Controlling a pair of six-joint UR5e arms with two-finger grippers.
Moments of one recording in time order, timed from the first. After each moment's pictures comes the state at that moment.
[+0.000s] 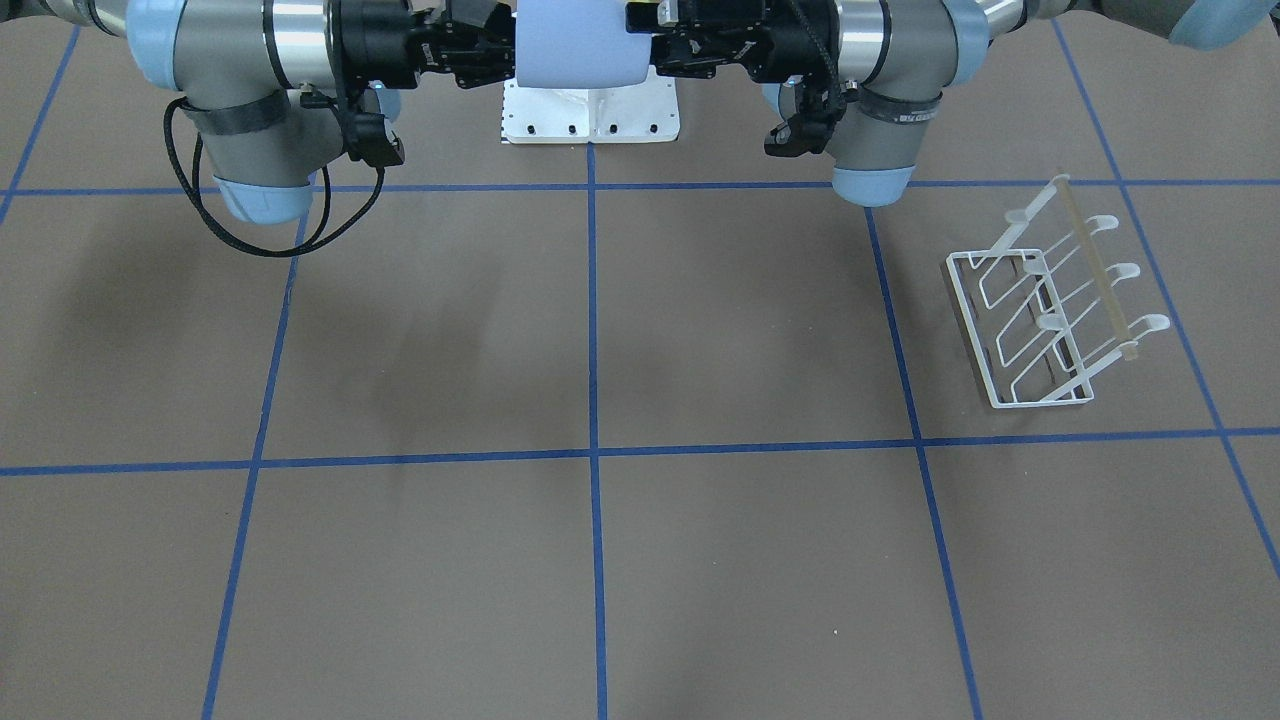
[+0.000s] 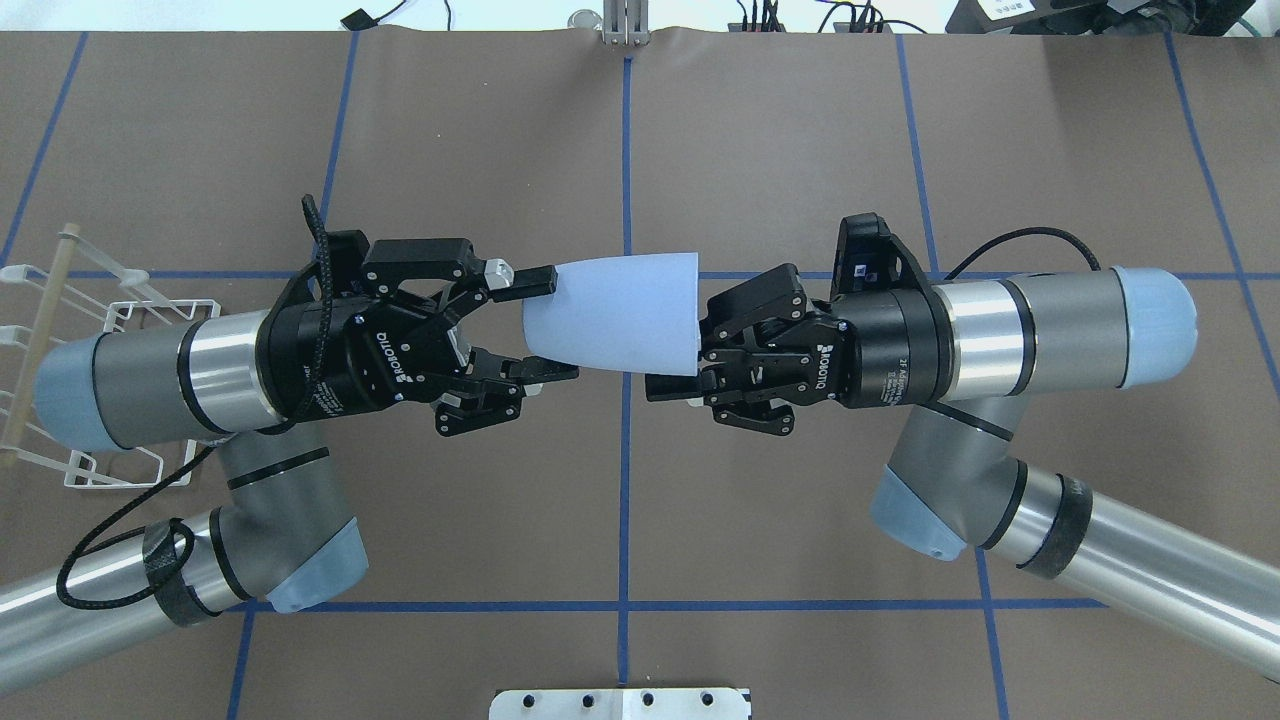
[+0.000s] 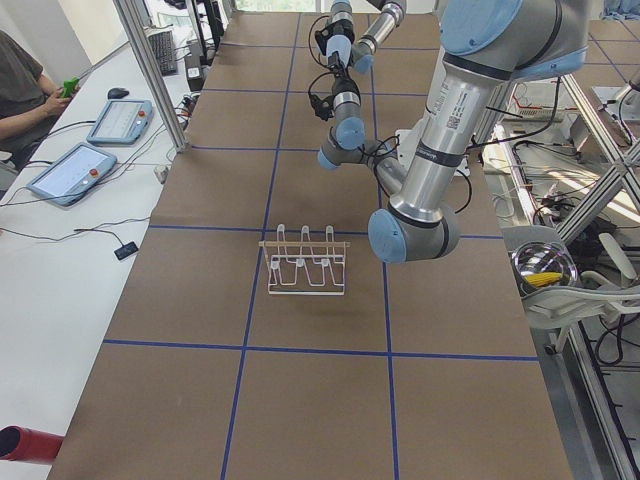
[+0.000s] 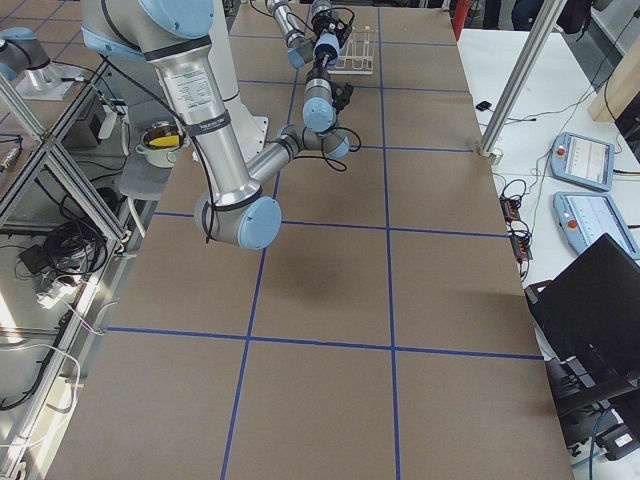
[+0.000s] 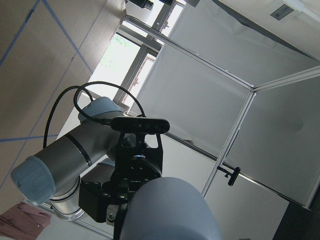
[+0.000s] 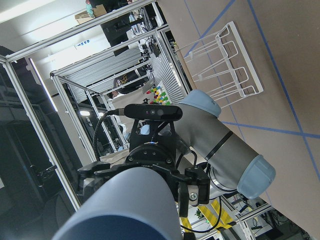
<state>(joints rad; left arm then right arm) -0.52 -2.05 -1.64 -3.52 -1.76 -2.47 0.60 -1.11 1.66 0.26 2.05 2.39</state>
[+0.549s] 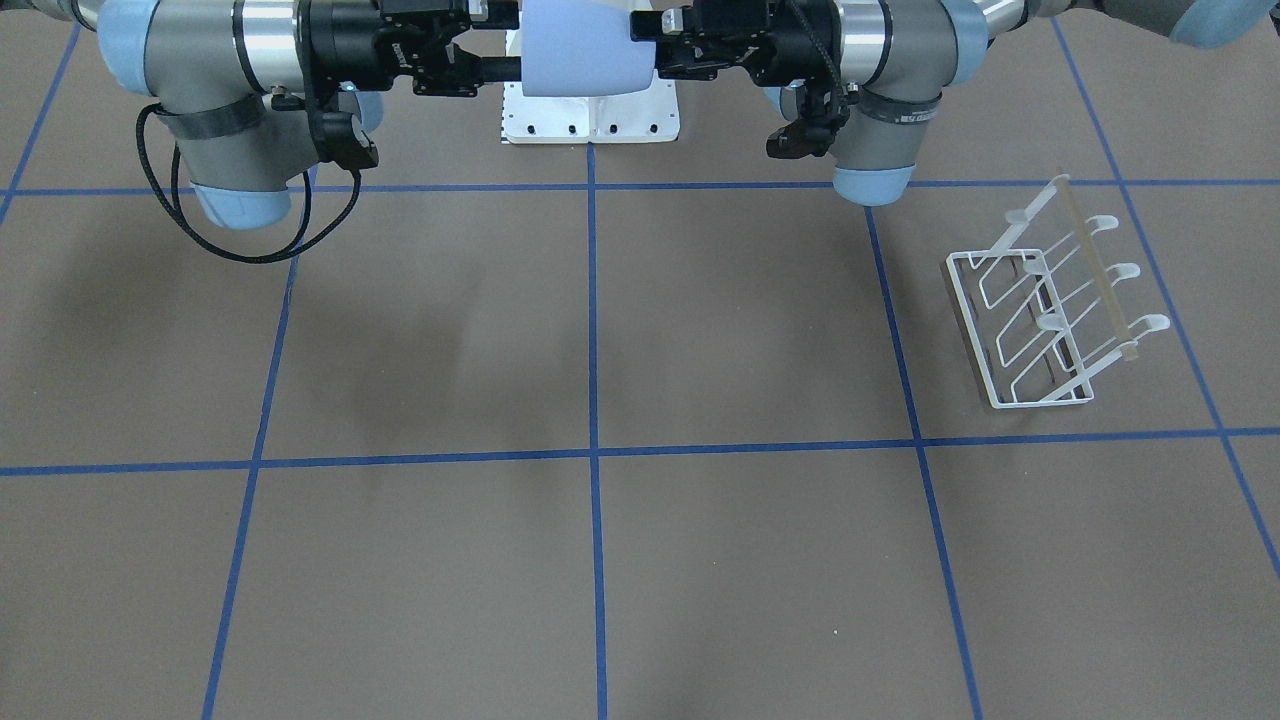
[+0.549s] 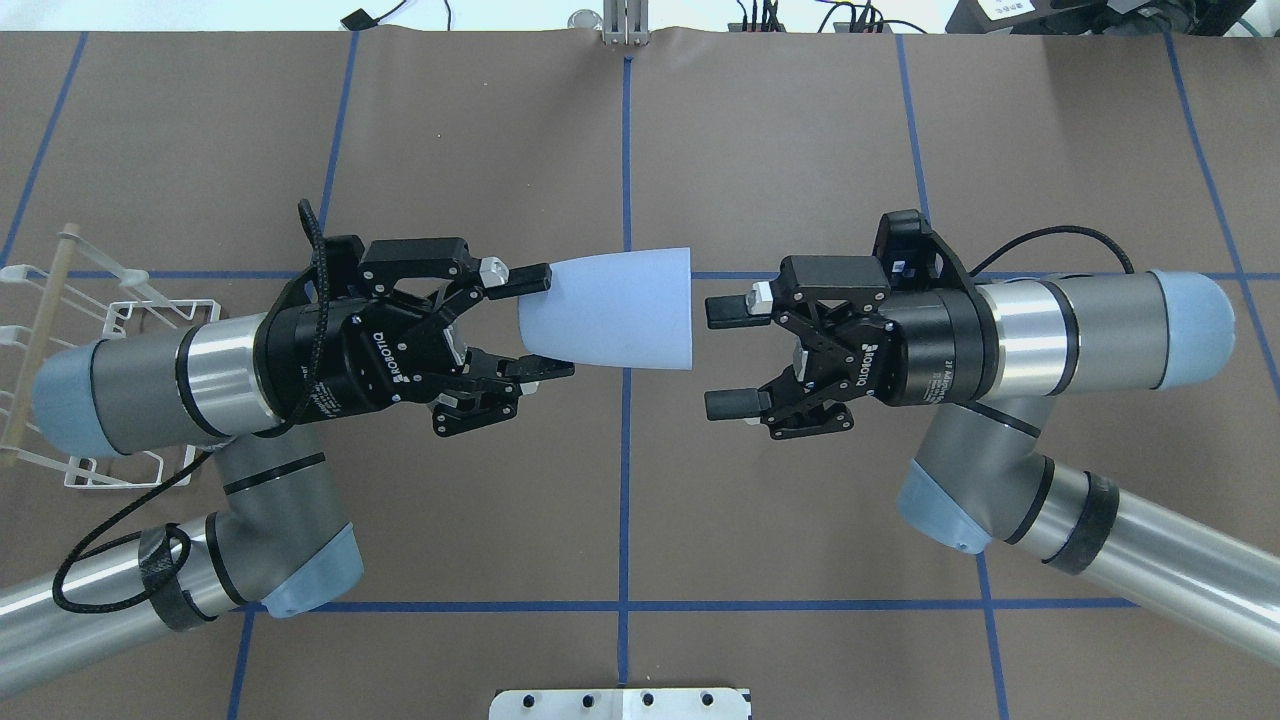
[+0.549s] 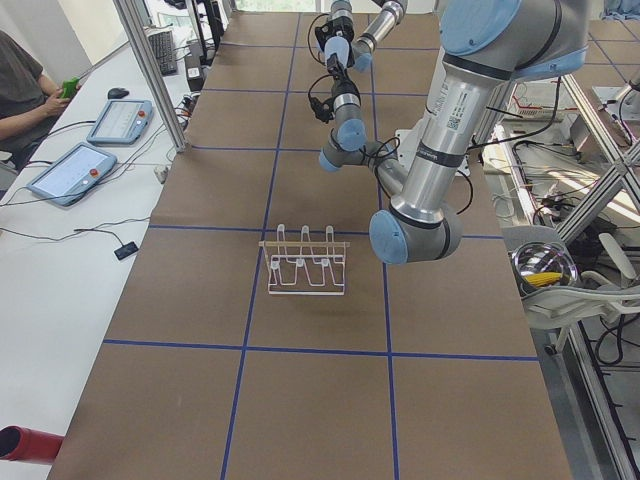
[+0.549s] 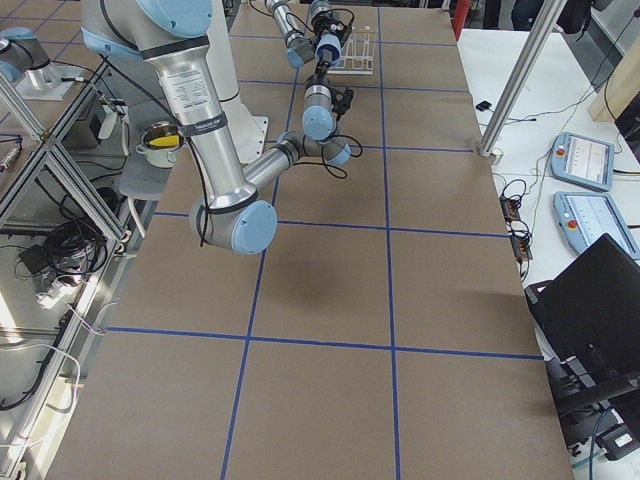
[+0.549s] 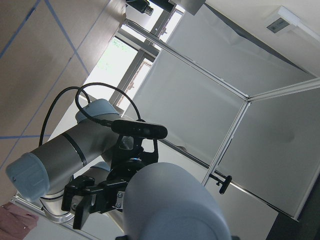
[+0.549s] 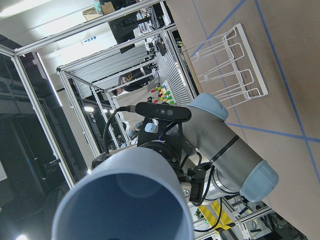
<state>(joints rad) -0.52 -2.04 -1.64 -3.52 -1.74 -2.48 0.62 -1.16 1.66 0.34 2.05 2.37</state>
